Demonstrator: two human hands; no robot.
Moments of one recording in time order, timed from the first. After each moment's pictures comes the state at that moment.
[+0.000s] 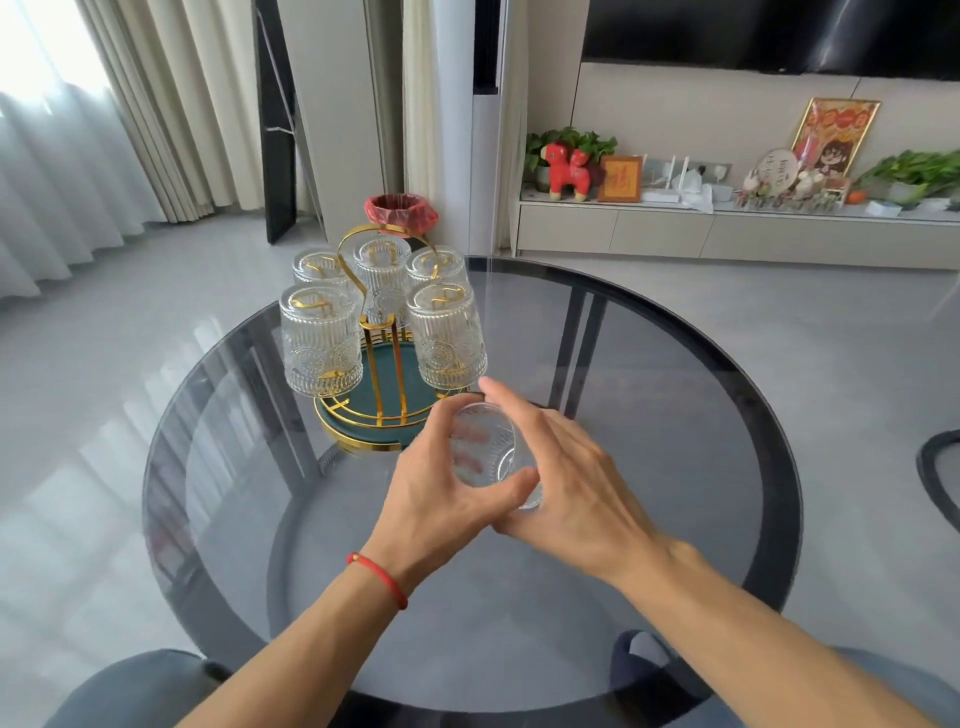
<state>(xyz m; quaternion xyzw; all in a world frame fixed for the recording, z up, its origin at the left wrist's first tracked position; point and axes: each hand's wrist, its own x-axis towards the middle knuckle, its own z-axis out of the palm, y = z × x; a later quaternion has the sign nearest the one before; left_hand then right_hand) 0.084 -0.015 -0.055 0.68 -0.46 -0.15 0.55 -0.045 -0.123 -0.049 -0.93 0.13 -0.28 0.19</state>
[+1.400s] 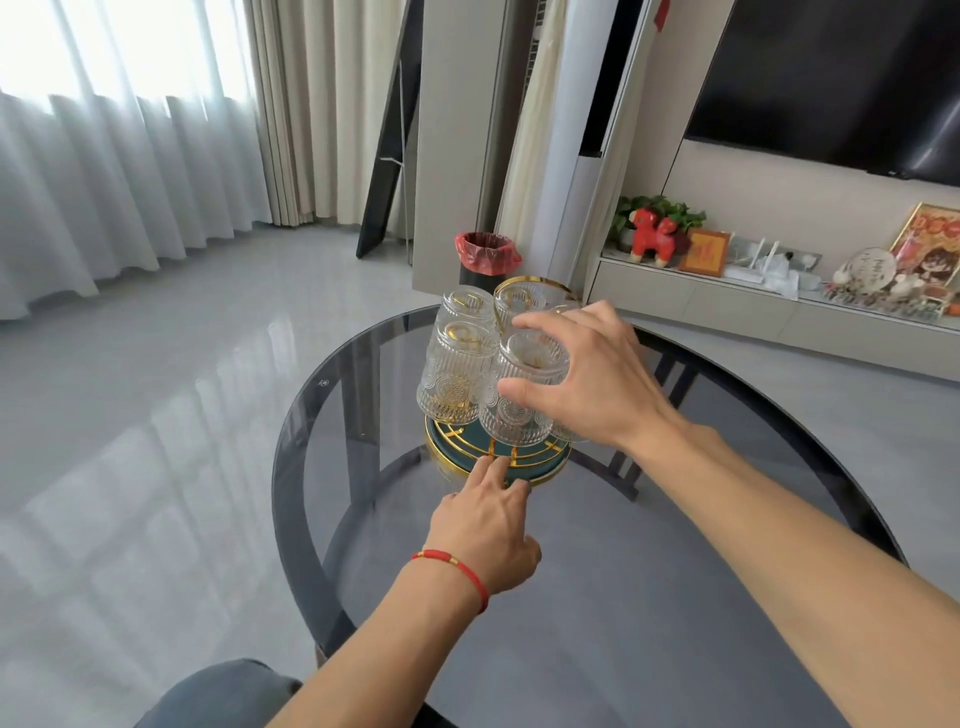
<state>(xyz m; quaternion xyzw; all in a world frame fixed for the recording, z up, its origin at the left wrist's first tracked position) 0.144 0.011 -0.059 0.85 -0.51 -0.09 0.12 0.098 -0.130 0.047 -0.95 0.14 -0.28 0.08</state>
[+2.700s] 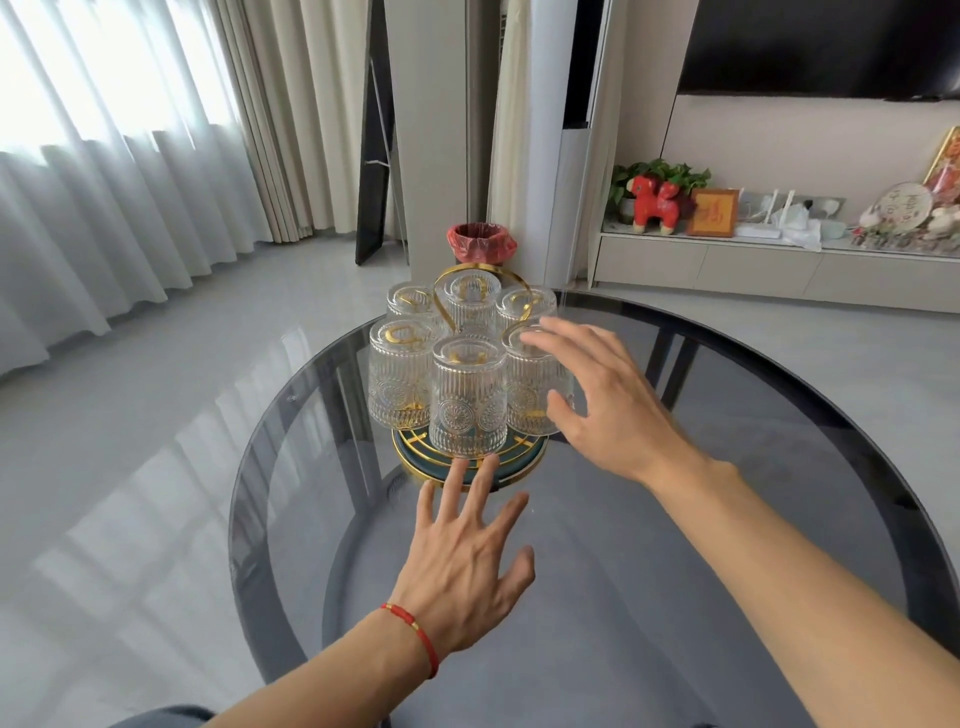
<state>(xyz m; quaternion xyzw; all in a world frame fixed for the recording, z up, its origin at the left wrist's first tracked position) 0.132 -0.002 -0.110 0.84 -0.53 0.03 0.06 0.053 -0.192 -0.003 -0.95 0.11 -0.27 0.13</state>
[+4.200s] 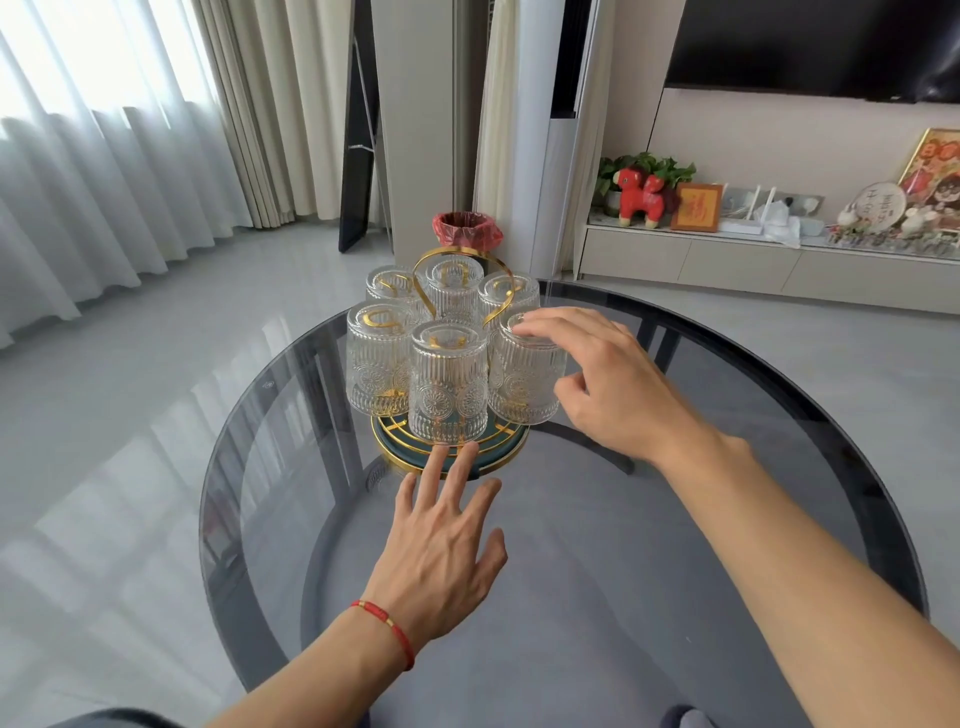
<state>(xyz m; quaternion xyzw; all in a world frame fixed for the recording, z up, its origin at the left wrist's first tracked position) 0.133 -0.002 -0.117 0.84 -0.53 0.04 0.10 0.042 -0.198 0.015 -0.95 0.08 -0.26 0.14</state>
